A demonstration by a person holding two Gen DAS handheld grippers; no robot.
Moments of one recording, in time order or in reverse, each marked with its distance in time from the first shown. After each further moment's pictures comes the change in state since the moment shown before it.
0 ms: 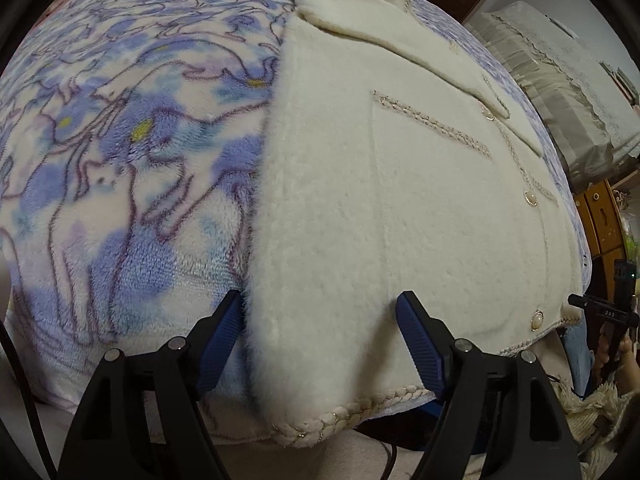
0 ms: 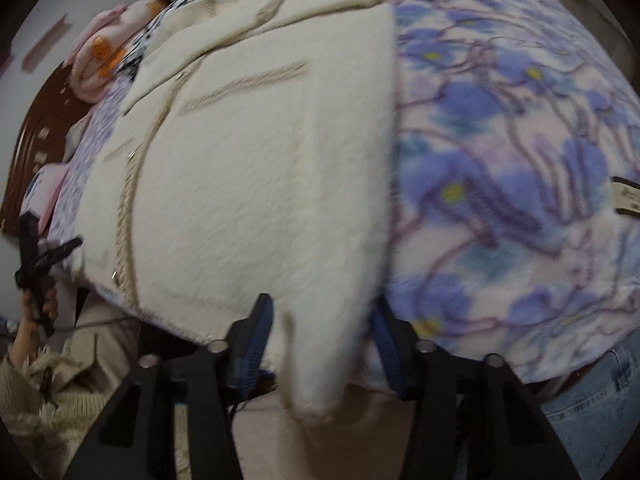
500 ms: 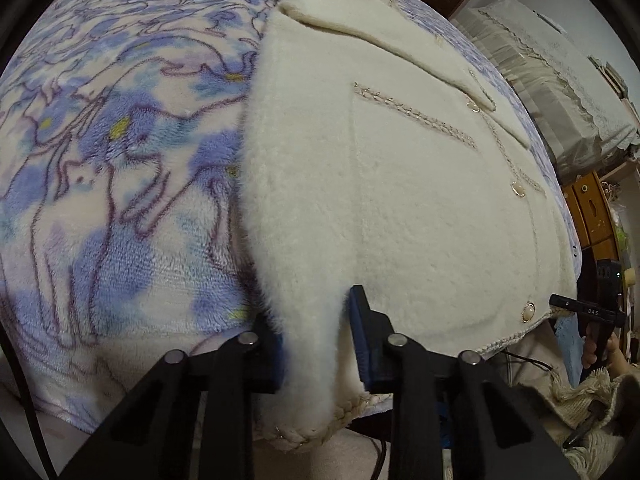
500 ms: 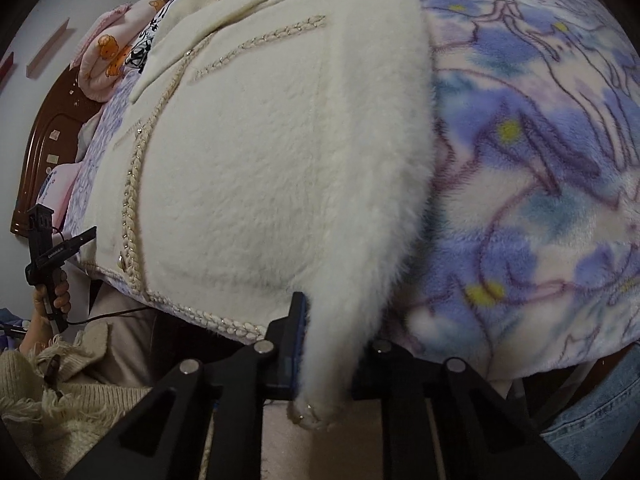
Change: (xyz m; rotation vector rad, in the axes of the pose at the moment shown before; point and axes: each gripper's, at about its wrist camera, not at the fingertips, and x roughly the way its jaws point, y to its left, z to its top) left arm 0.007 -0.009 0.002 0.025 0.010 -0.042; right arm 0.015 0.002 -0.010 0.066 0.001 0.062
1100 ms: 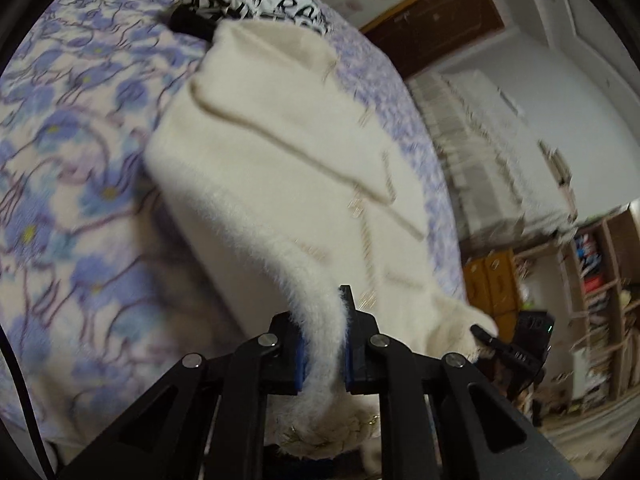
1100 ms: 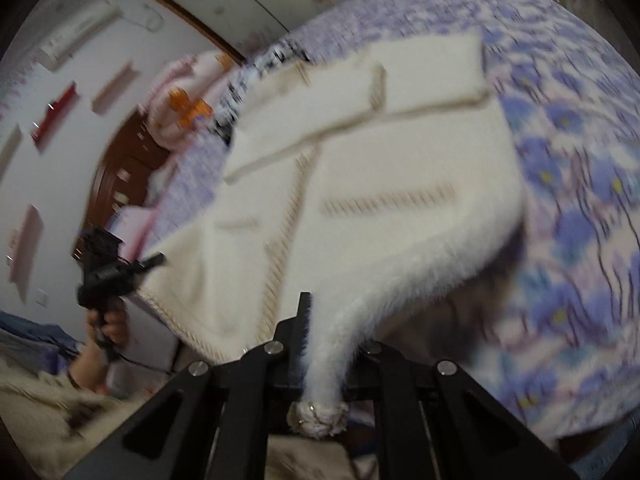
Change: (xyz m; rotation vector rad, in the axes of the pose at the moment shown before) left arm -0.045 -0.061 0.102 -0.224 -0.132 -0.371; right arm -0.083 0.065 0.096 -0.015 -0.272 0.301
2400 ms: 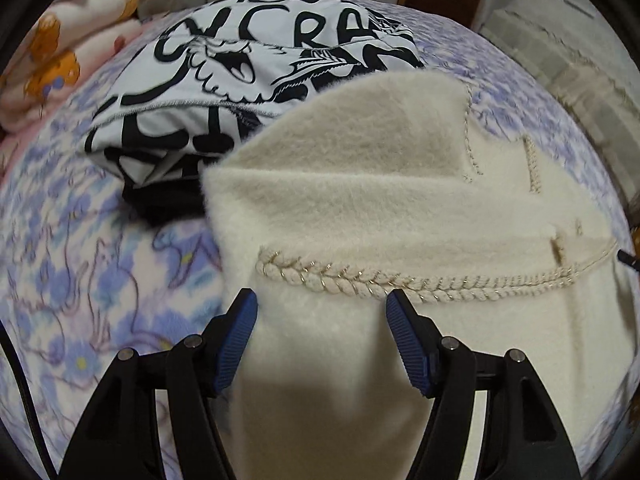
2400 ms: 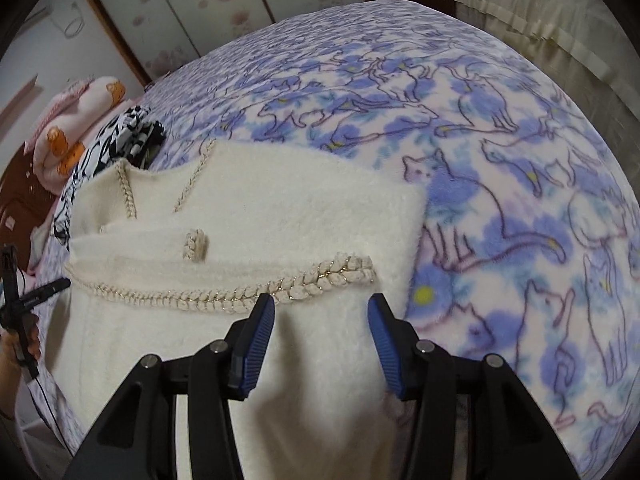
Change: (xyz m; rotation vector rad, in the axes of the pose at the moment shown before) left arm 0.164 0.028 0.237 0.419 0.023 0.626; right arm 0.133 -0.133 0.237 -0.081 -0.015 -0.473
